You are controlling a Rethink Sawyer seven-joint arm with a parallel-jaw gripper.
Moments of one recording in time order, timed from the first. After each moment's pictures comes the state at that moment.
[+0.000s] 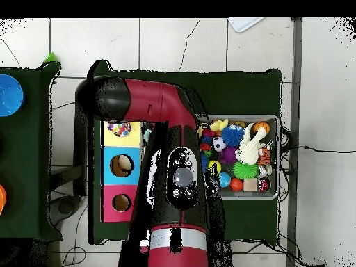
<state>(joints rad) 0.02 -0.53 -0.05 1.17 0.16 0.76 1.61</state>
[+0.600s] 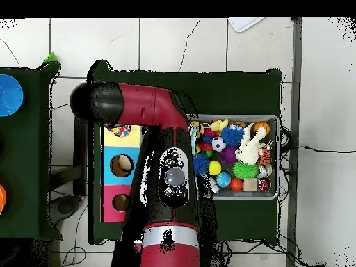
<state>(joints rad) 0.04 -0.51 -0.05 1.19 0.17 0.75 1.61</state>
